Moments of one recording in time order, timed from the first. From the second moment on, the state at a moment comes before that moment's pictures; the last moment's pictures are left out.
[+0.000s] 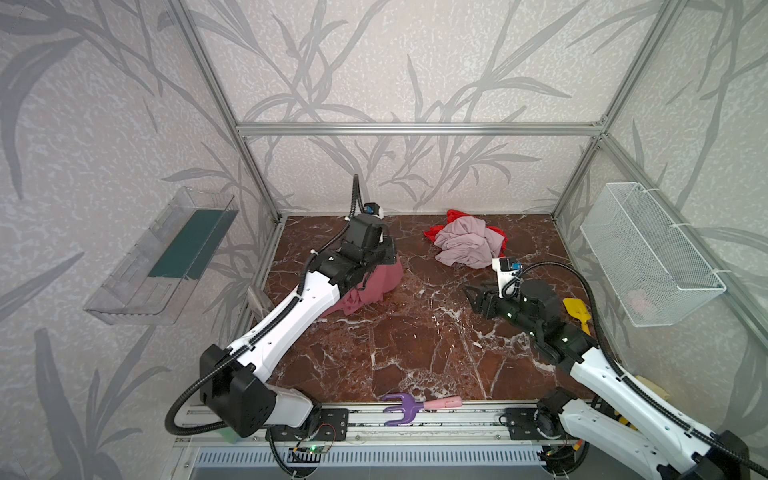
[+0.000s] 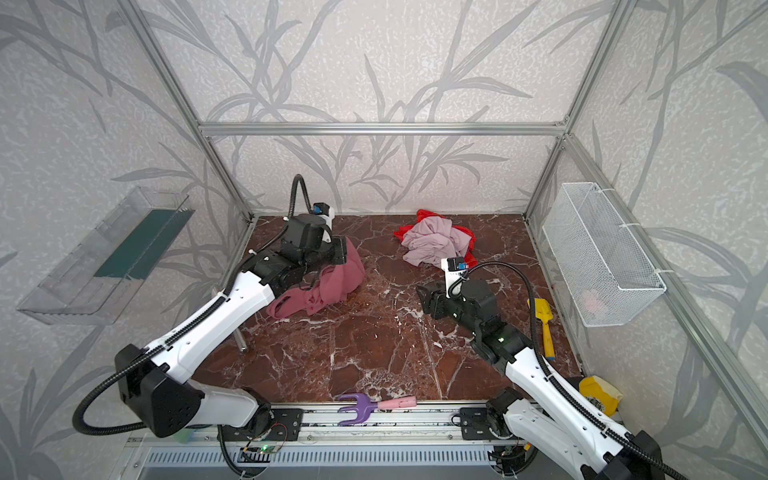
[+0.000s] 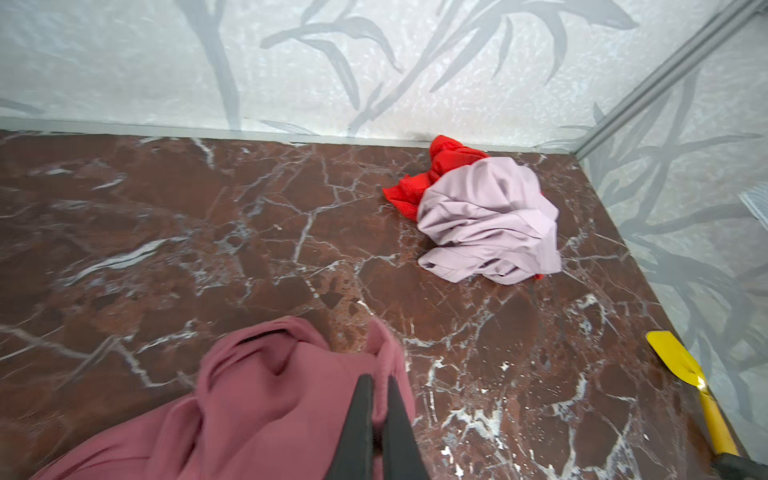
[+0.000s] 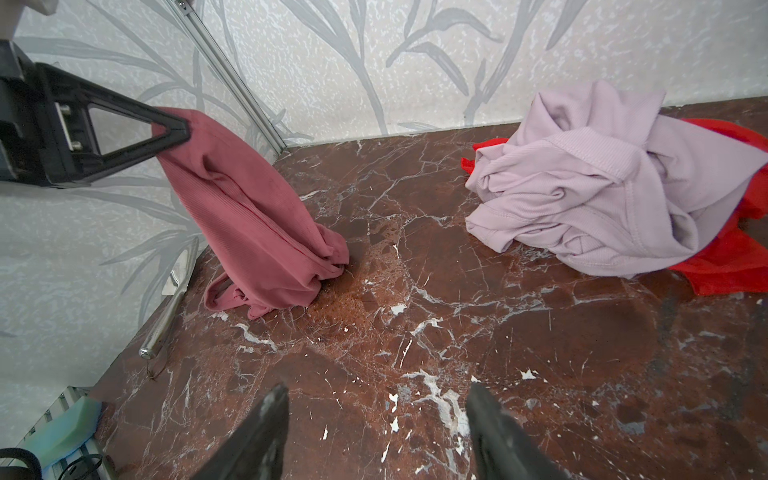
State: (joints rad) left arm -0.49 1.38 1.32 -0.53 -0.15 -0.43; right arm 0.53 0.86 0.63 -0.12 -0.10 0.40
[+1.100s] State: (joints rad) left arm -0.09 1.26 0.95 -0.59 -0.27 -0.45; right arm 0.52 0.93 0.63 -0.09 -0.14 0.40
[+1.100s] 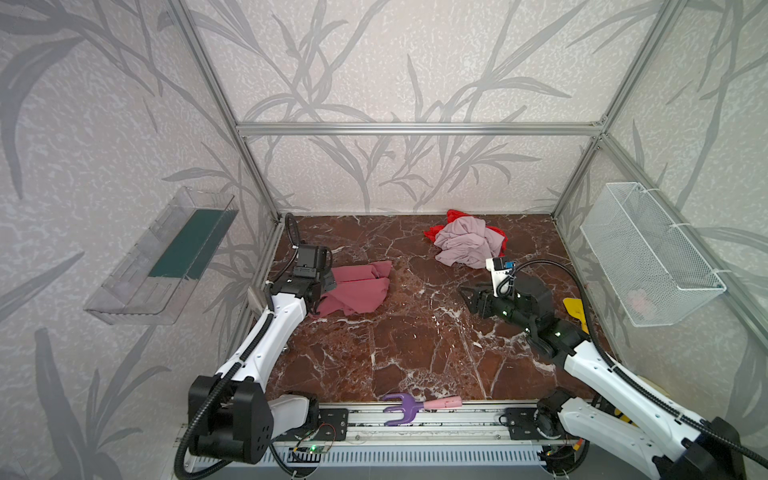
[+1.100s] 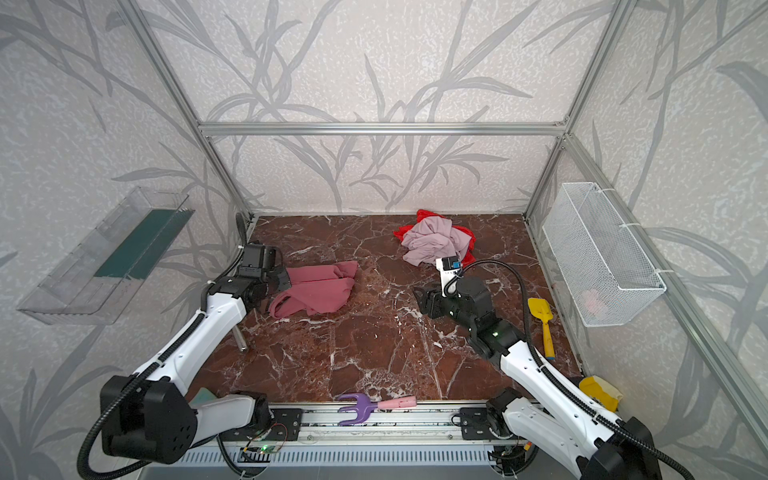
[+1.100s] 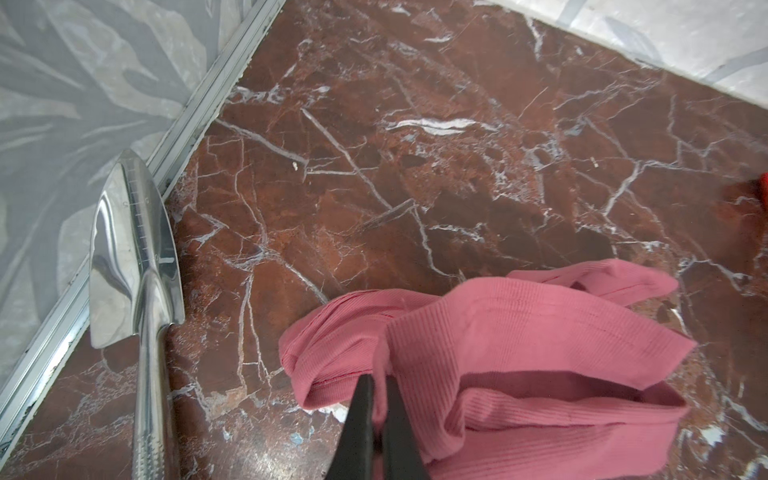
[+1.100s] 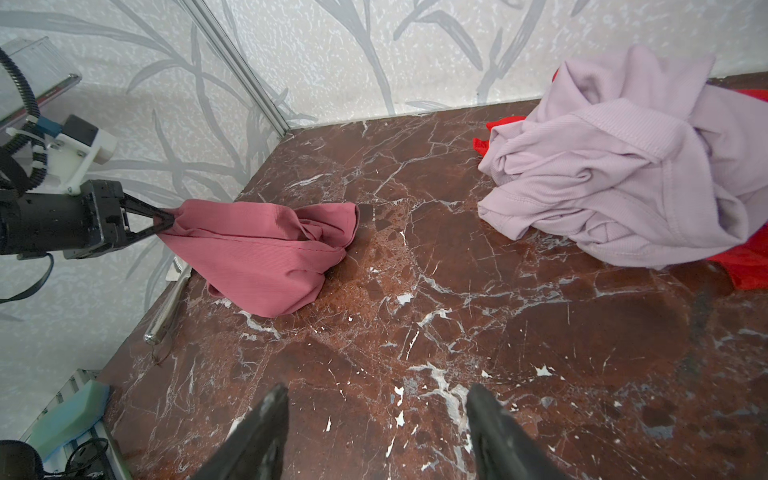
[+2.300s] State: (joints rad) left arm -0.41 1.35 0.98 -0.56 -0.22 -0.52; right arm 0.51 0.96 0.64 -0.08 -0.22 0.39
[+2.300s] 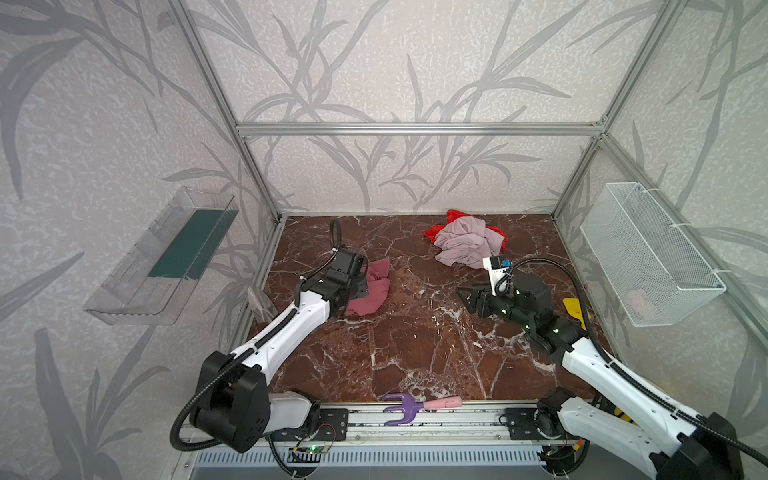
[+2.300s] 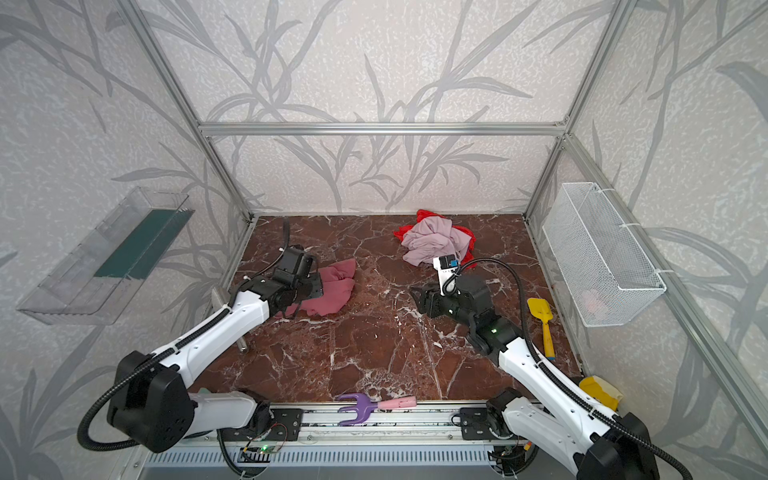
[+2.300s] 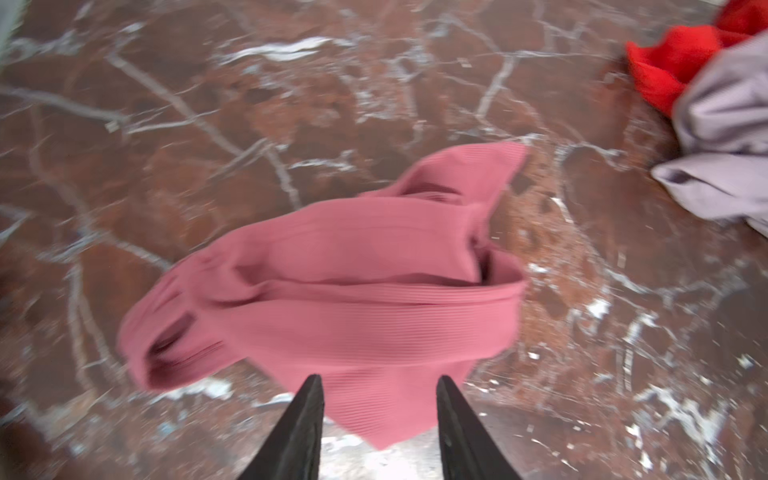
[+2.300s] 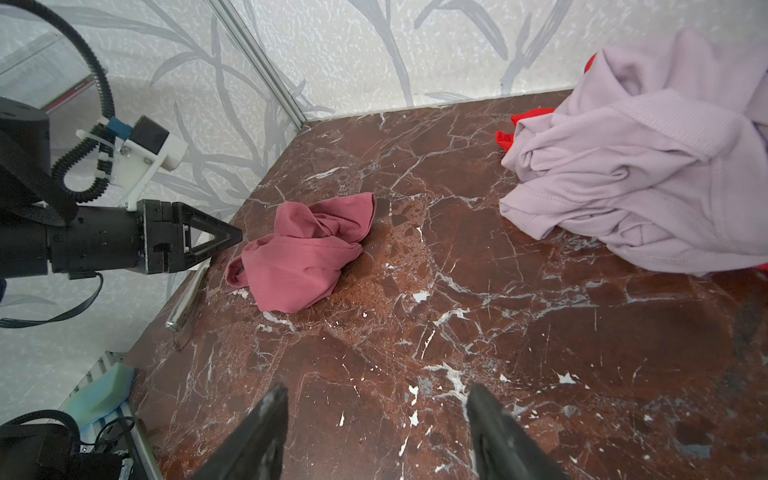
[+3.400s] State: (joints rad) left arm -0.48 1.77 1.16 -0.54 -0.34 -0.47; right arm 0.50 1.03 0.78 -0.16 -0.18 0.37
